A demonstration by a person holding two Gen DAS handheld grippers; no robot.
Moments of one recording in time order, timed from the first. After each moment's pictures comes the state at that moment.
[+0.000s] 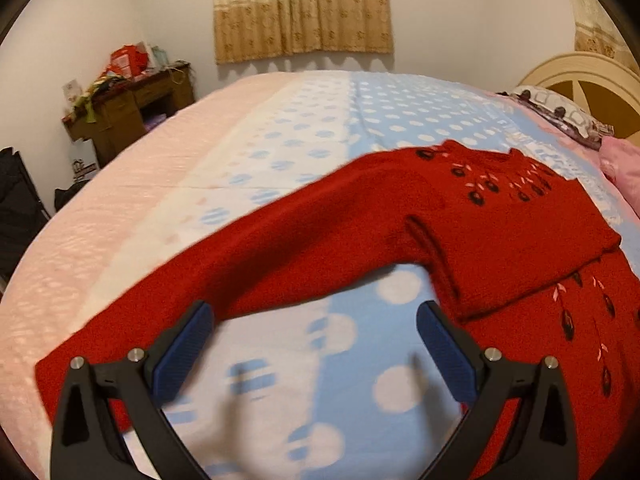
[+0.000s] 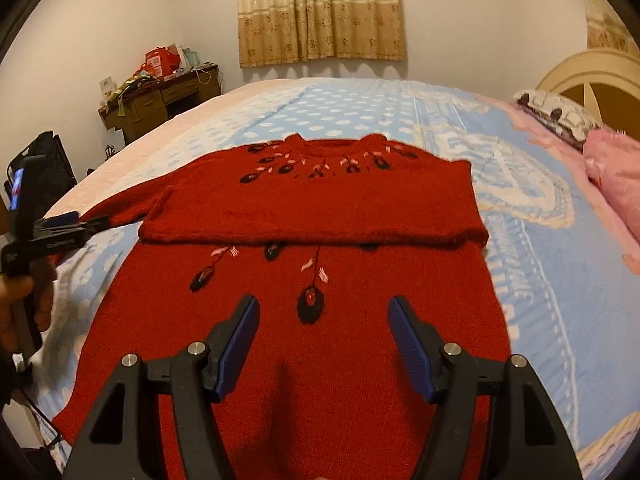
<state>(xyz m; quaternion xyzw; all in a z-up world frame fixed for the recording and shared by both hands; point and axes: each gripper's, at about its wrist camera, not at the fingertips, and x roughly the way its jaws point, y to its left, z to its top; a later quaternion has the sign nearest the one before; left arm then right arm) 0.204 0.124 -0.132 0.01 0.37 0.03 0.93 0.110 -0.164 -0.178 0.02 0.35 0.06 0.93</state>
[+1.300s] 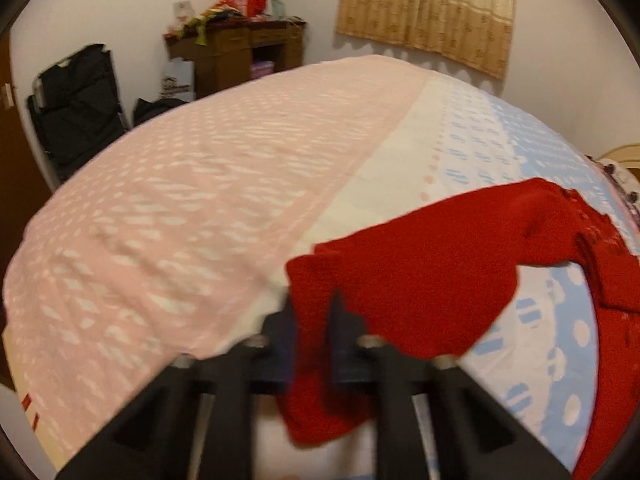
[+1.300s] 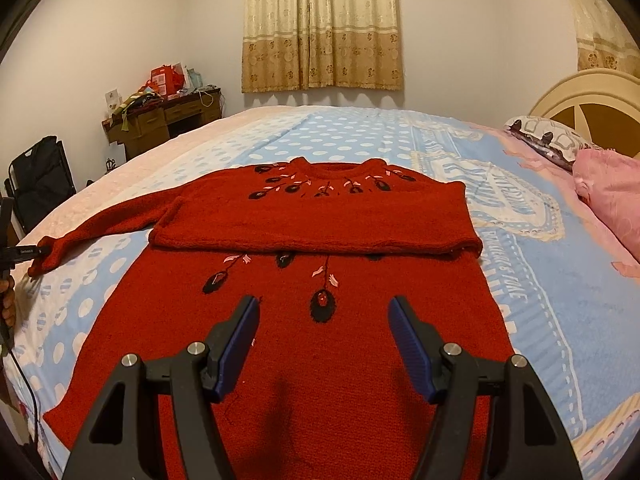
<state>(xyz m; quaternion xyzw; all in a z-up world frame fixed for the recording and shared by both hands) 0.161 0.295 -0.165 -0.11 0.39 0.16 0.90 0.080 -0.149 -0.179 0.00 0.29 0.05 0.96</state>
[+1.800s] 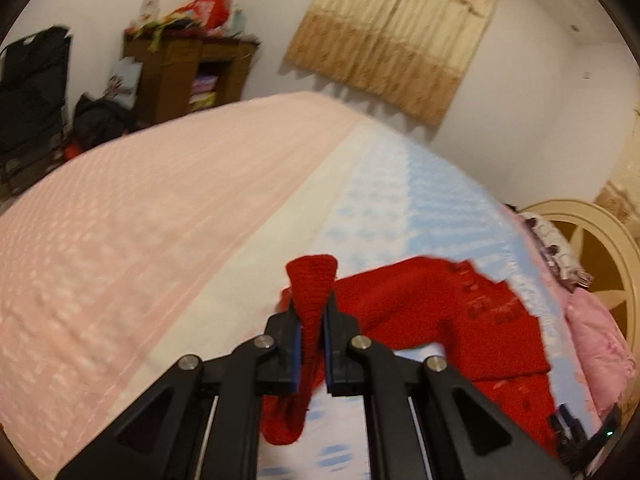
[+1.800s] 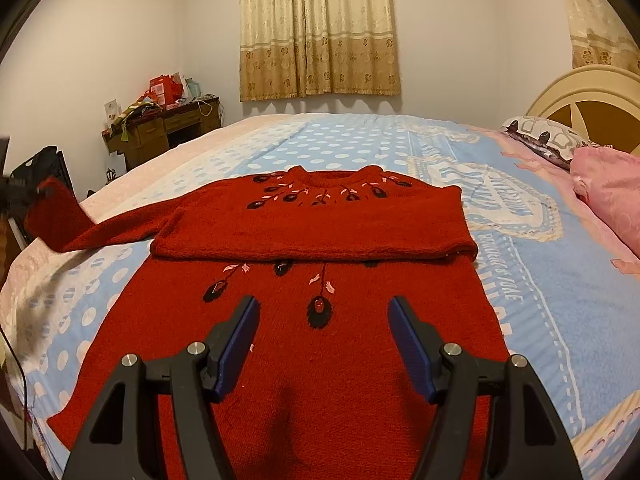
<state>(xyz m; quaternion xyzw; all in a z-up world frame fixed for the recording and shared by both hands) 0.184 0.258 -0.061 -0.20 0.32 0.04 0.93 0.075 -0.157 -0.175 0.01 0.27 0.05 0.96</state>
